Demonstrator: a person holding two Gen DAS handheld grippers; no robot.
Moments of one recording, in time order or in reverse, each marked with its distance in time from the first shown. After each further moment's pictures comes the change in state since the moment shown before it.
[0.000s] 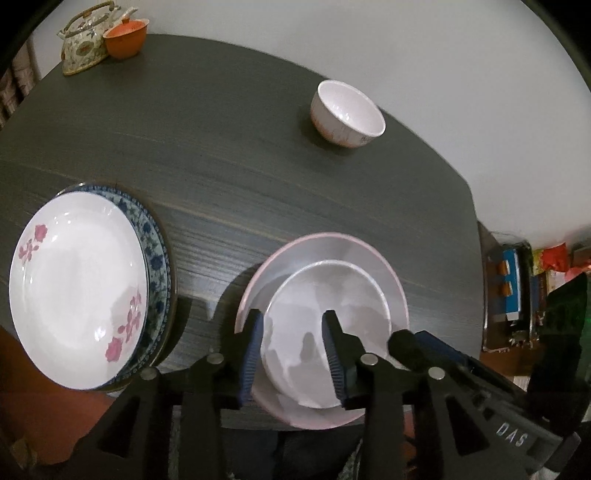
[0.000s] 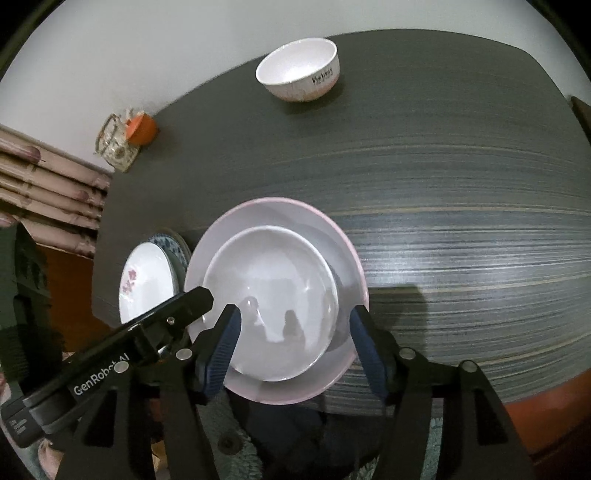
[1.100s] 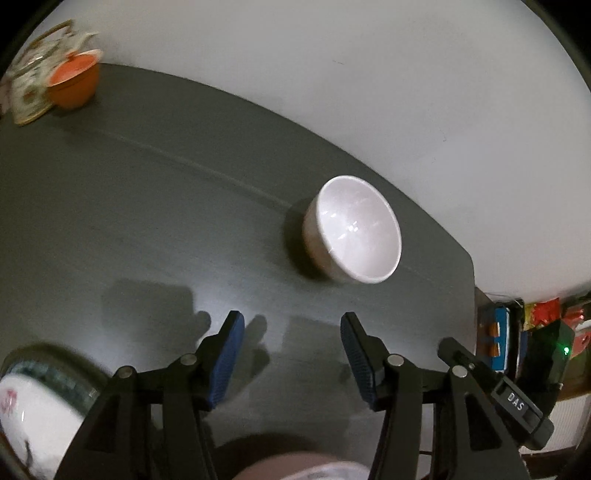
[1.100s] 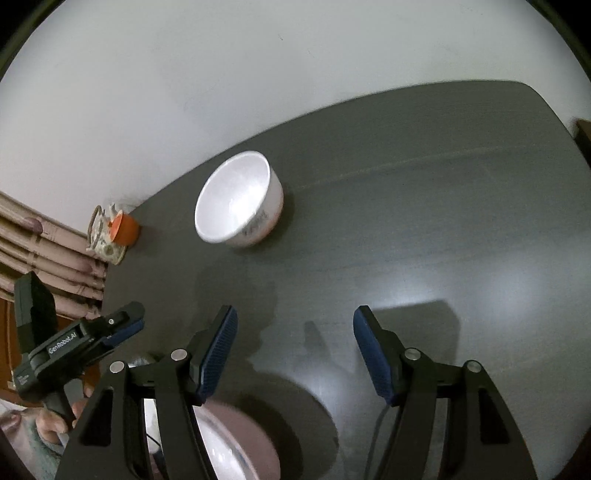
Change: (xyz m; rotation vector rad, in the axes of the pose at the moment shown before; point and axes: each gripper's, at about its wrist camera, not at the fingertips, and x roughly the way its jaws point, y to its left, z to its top) left arm 0.070 -0.009 0.171 -0.058 -0.061 -0.049; right arm -0.002 -0.091 0.137 0.062 -0.168 0.055
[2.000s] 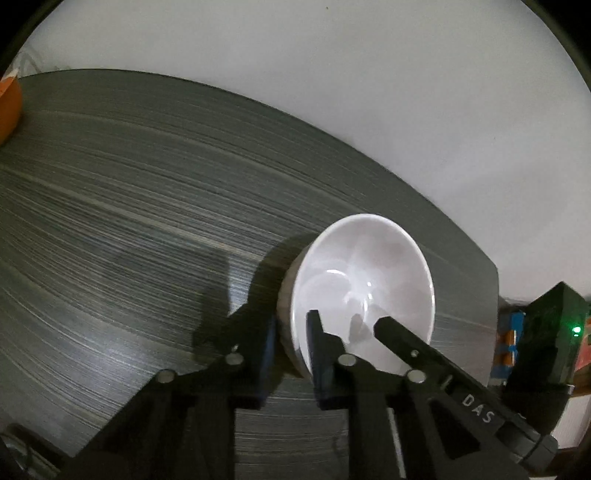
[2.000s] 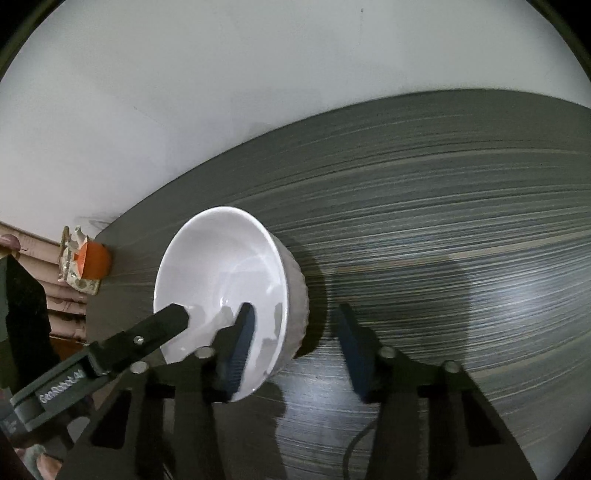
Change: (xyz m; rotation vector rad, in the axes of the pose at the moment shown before) left arm 0.101 -0.026 0.063 0.022 0.081 0.054; right arm 0.127 0.016 0.085 0.004 0.089 0.000
